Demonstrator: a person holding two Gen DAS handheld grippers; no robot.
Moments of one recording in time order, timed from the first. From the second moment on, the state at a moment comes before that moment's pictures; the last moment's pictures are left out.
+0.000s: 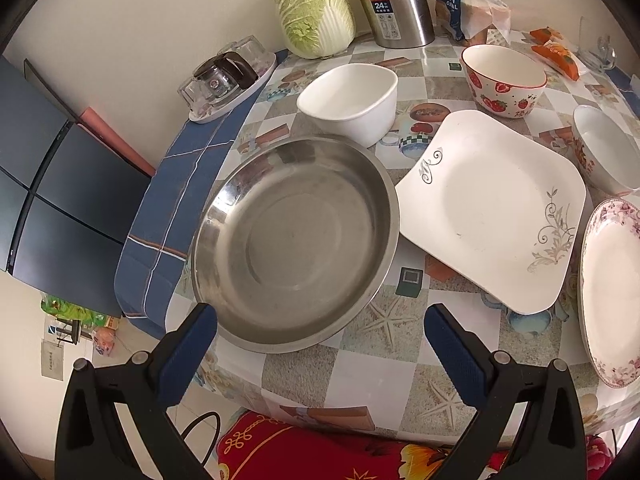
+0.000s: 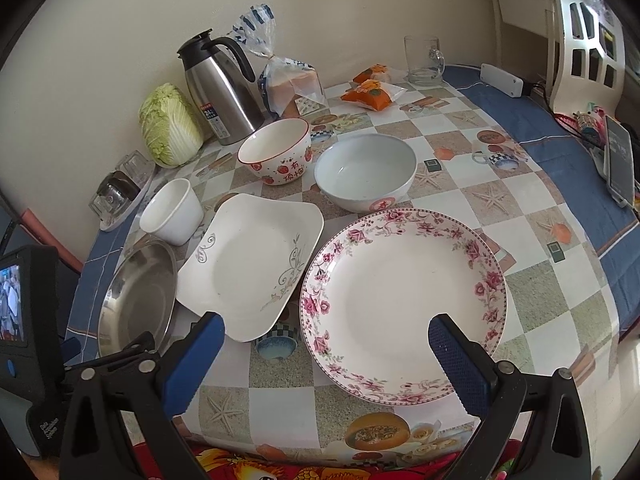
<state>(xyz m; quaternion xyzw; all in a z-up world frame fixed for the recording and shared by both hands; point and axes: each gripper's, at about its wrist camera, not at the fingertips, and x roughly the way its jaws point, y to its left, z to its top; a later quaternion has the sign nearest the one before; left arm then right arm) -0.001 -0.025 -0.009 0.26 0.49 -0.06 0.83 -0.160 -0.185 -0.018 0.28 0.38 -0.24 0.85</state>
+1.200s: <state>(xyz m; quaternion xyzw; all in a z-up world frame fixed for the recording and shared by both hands) 0.010 0.006 -0.003 0.17 0.51 -0.12 0.84 -0.118 -0.165 -0.035 0.17 0.43 -0.29 0.84</state>
